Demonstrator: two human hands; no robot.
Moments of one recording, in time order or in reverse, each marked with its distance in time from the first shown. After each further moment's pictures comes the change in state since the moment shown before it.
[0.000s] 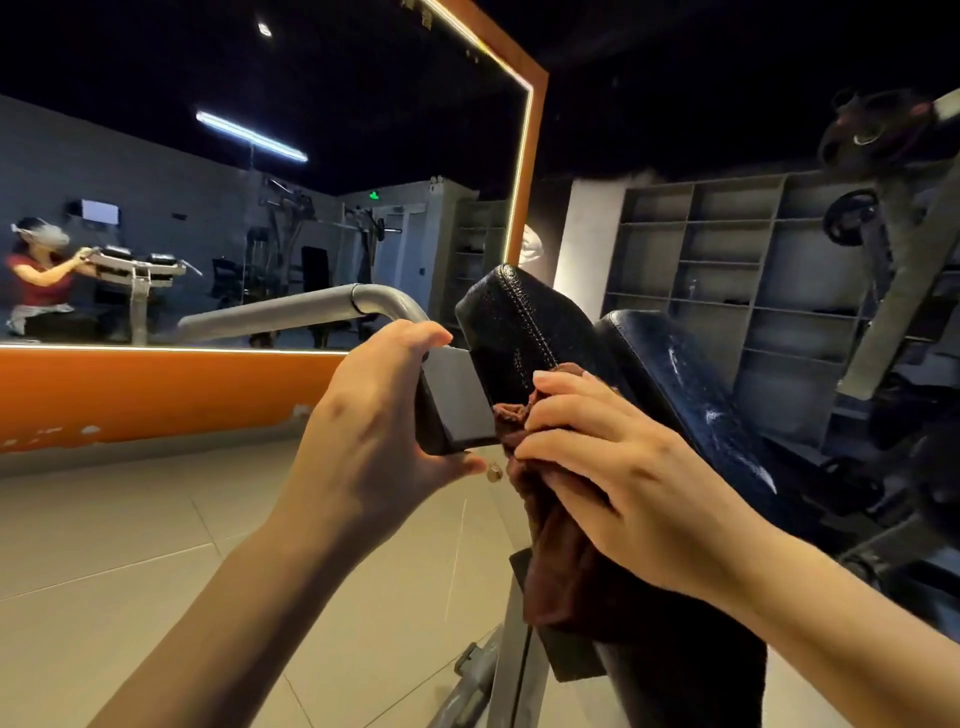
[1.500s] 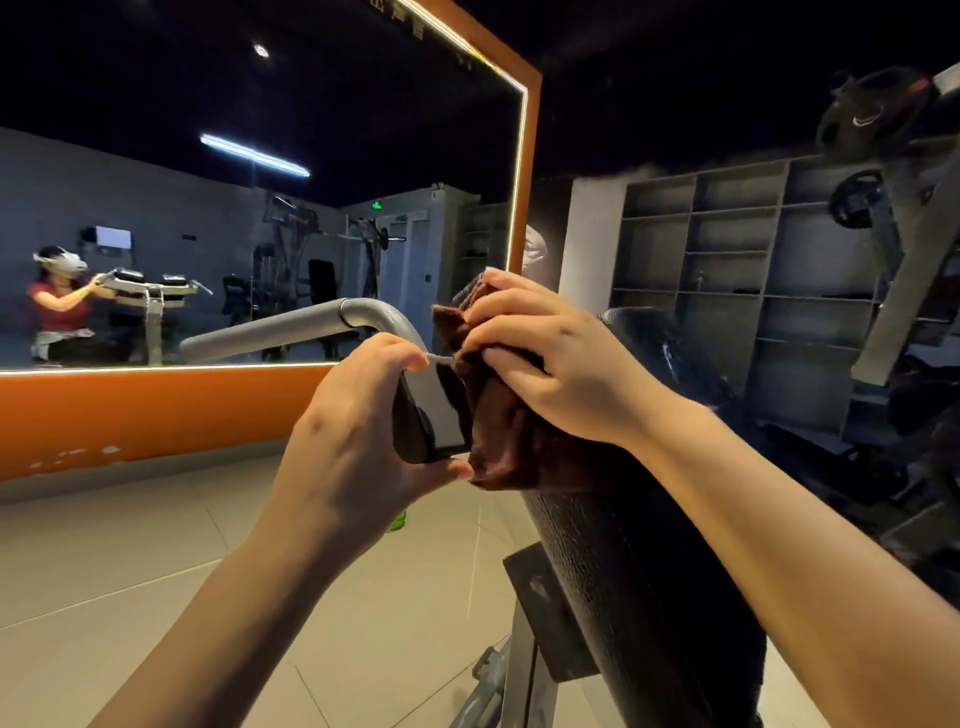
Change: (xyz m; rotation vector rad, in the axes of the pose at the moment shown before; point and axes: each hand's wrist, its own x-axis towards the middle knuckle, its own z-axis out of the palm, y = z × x) left_hand 0.002 0.005 -0.006 0.013 -0.047 -0.009; right_hand 0.071 0.035 -0.002 0.141 0.121 0.060
